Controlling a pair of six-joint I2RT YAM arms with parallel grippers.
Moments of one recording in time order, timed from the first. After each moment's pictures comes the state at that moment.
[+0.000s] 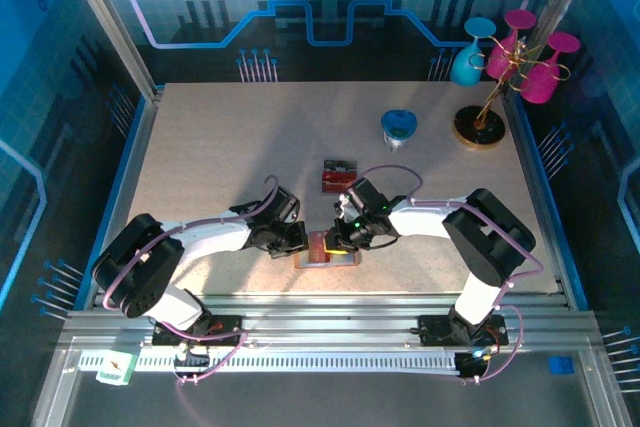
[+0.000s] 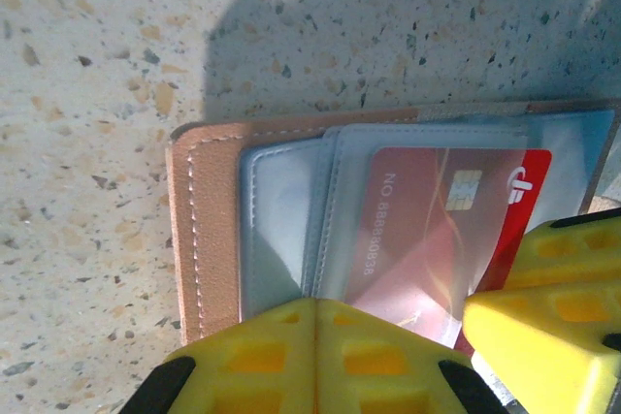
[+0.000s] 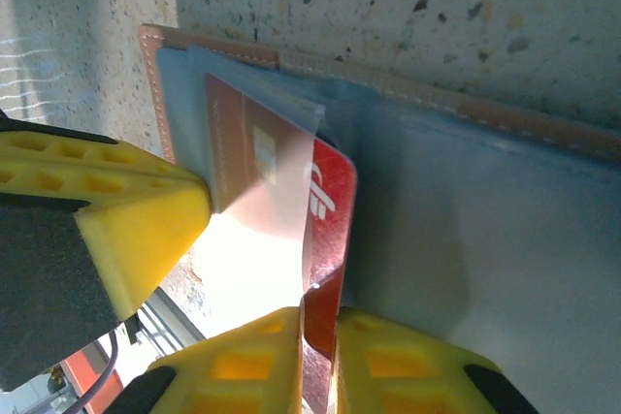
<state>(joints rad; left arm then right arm) -0.64 1.50 0.67 -0.29 0.30 -0.92 0.70 1.72 0.81 -0.18 -0.60 0.75</state>
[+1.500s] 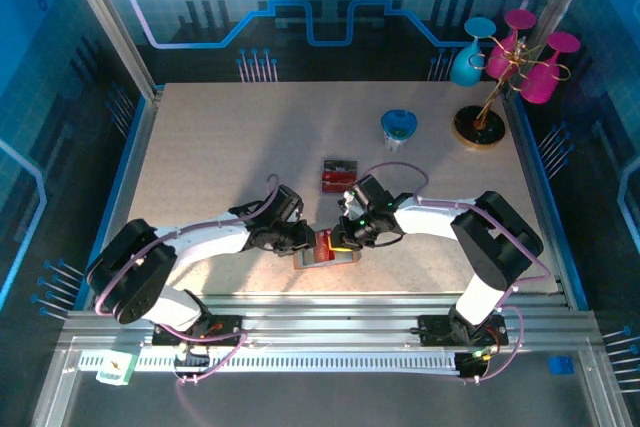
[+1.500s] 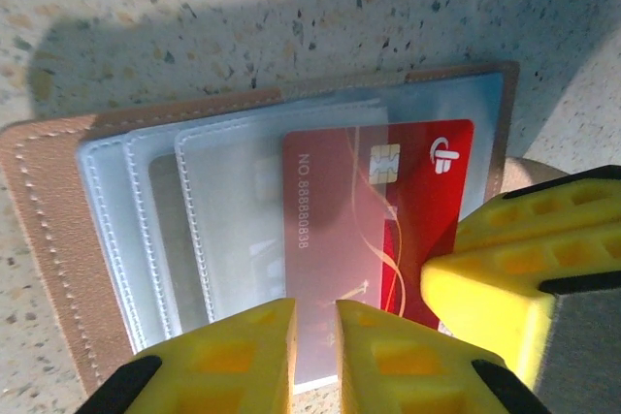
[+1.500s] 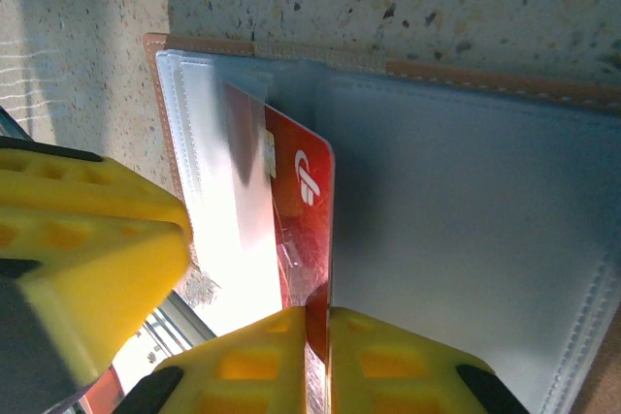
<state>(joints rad) -0.68 1.47 0.68 -0.26 0.31 -0.96 0.67 1.68 0.81 -0.24 -0.61 0.71</state>
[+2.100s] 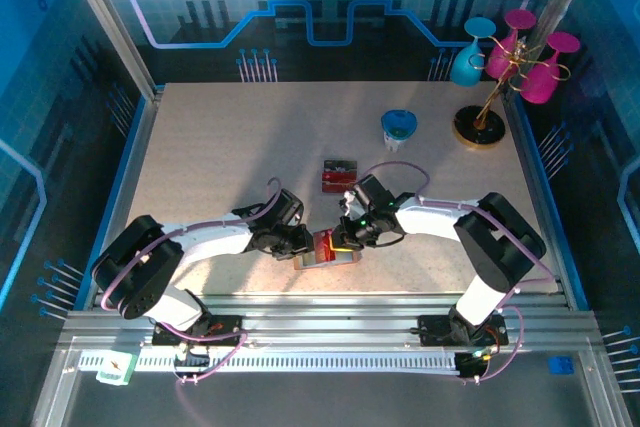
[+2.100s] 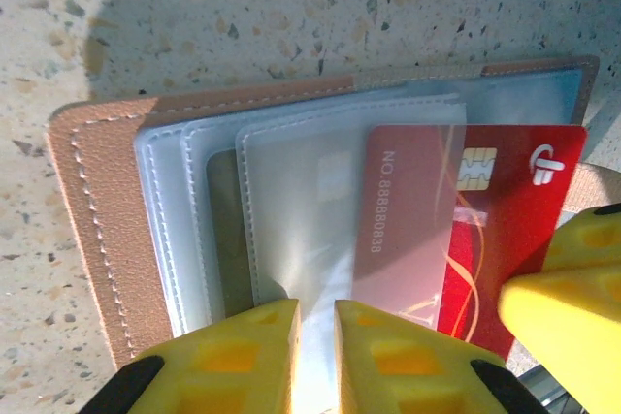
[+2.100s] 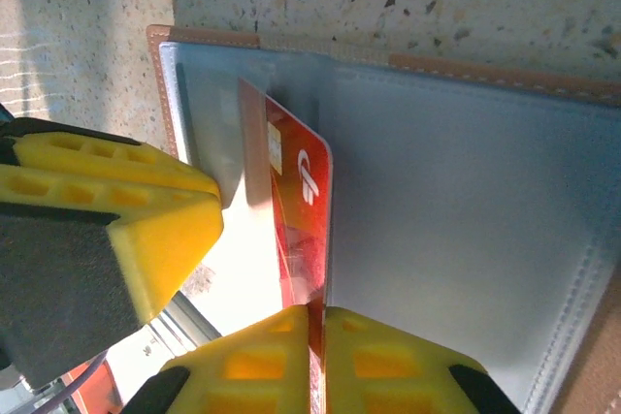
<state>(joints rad) -0.68 1.50 0.66 -0.26 0.30 -0.96 0.66 1.66 0.81 -0.27 -0.60 0.69</state>
